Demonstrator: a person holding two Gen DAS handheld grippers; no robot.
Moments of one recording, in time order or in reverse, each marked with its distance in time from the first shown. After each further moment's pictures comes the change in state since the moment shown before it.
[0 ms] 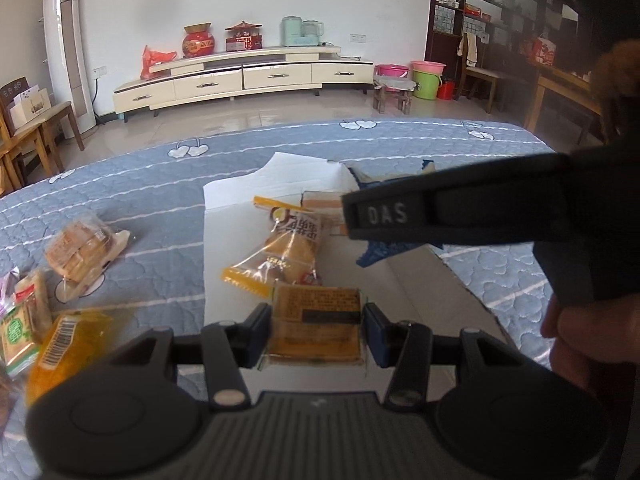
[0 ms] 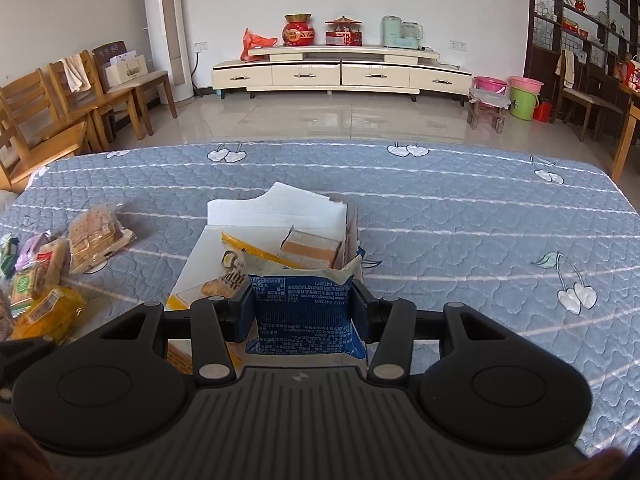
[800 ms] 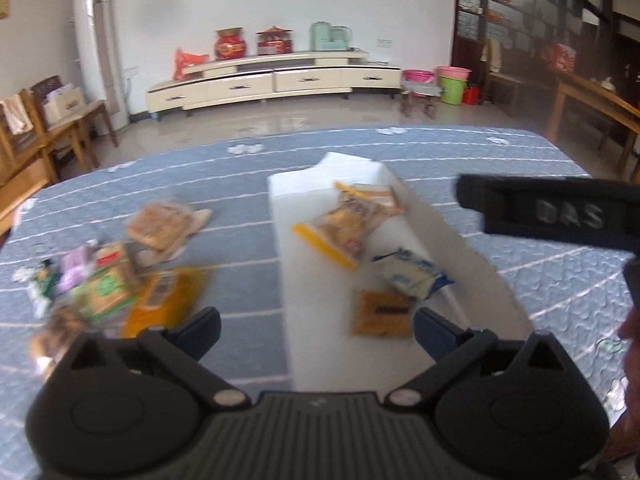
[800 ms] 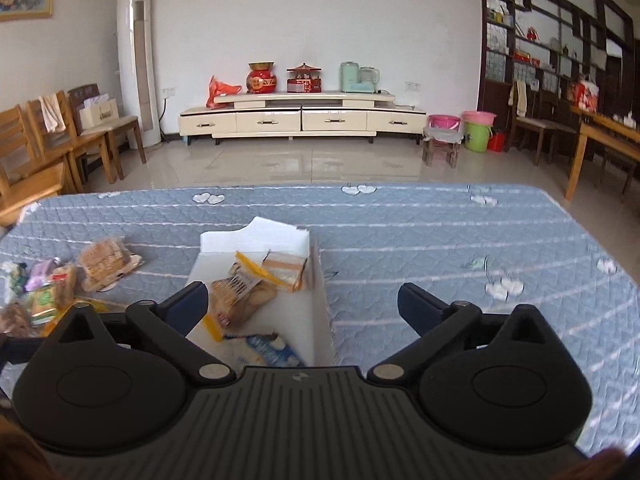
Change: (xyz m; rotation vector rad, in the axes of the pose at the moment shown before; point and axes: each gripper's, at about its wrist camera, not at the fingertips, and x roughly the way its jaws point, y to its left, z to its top) left arm -0.083 0.030 -0.028 -0.024 -0.006 0.100; right arm -0.102 0.016 -0.034 0.053 -0.150 -0.106
